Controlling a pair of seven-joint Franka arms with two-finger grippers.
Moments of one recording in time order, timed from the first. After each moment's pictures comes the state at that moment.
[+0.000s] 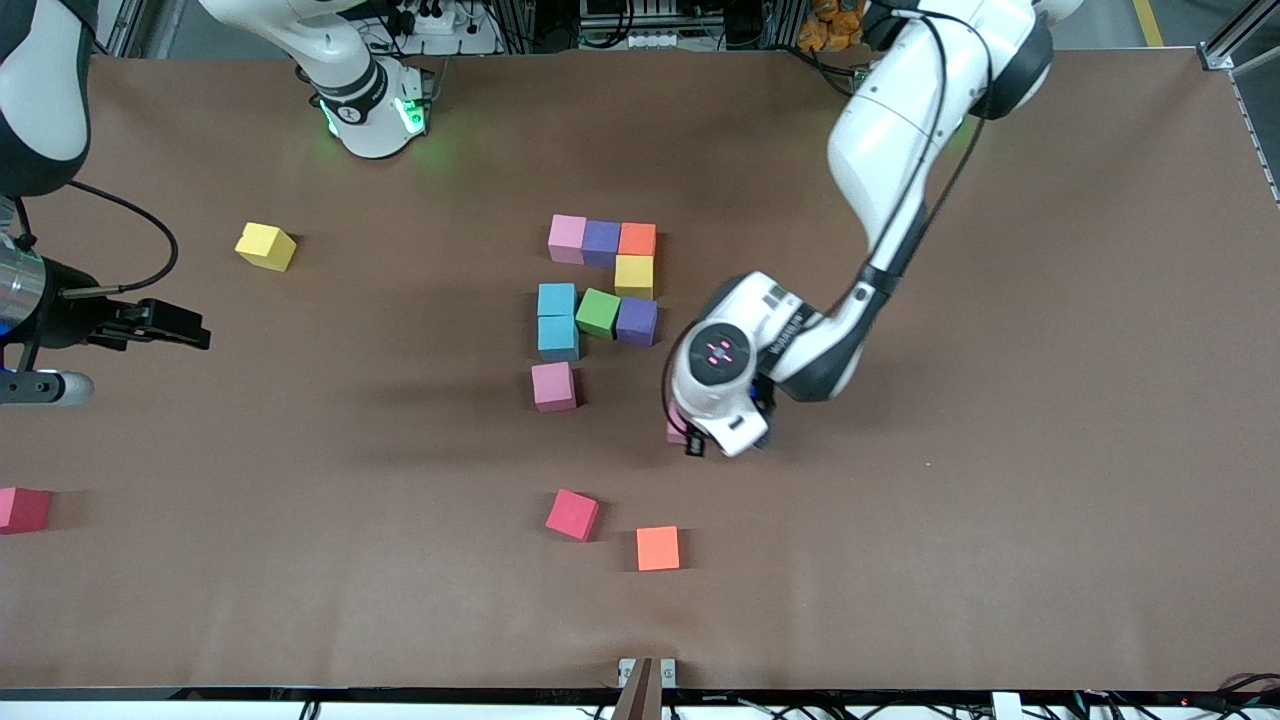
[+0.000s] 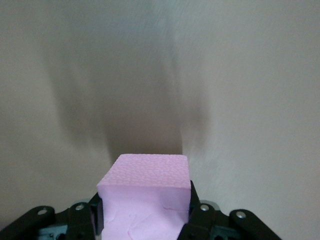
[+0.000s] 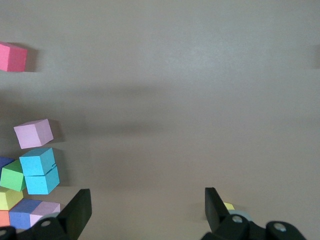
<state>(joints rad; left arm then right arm) -0.54 0.94 -0.19 -1.20 0.13 2.12 -2.16 0.24 0.30 -0.30 -1.29 0.12 1.47 -0.03</state>
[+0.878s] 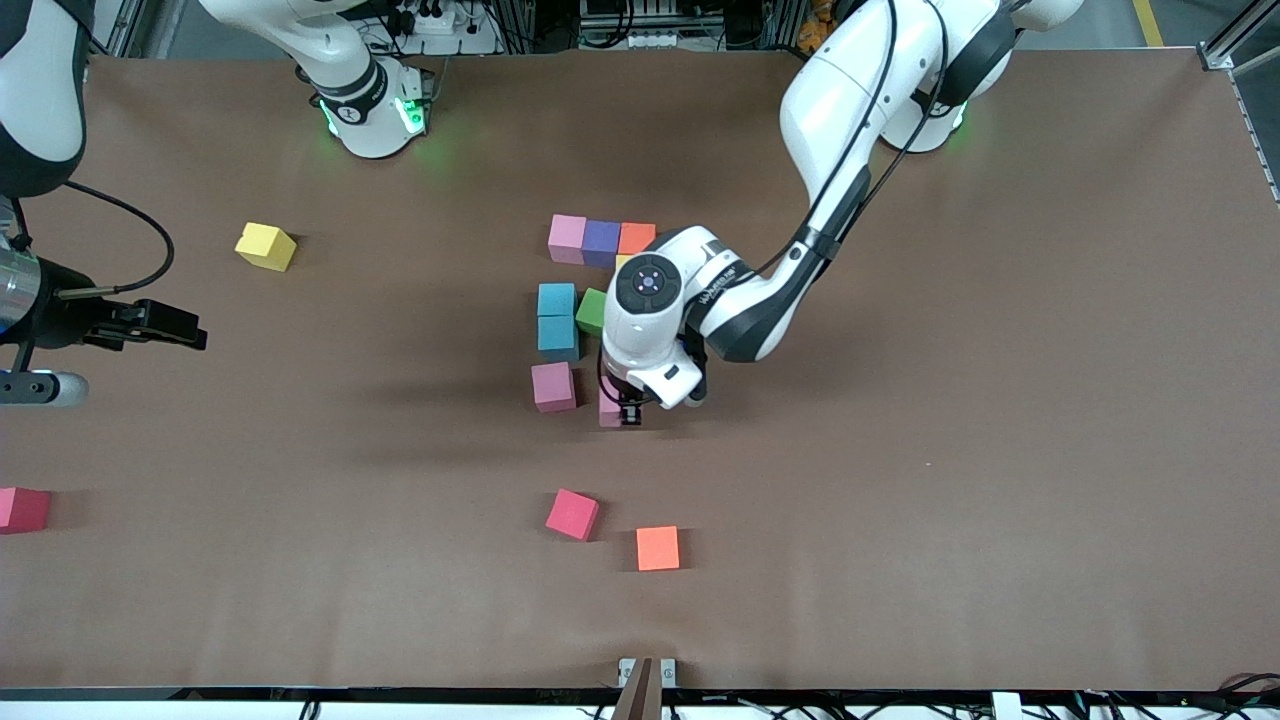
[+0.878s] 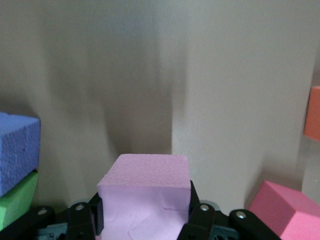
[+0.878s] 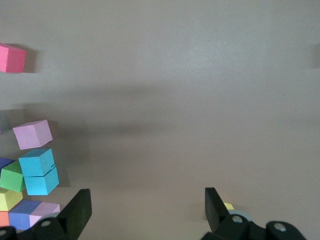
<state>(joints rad) -0.67 0.94 -0.17 -1.14 0.13 2.23 -2.41 0.24 0.30 -0.30 -1.29 0.12 1.47 -0.03</state>
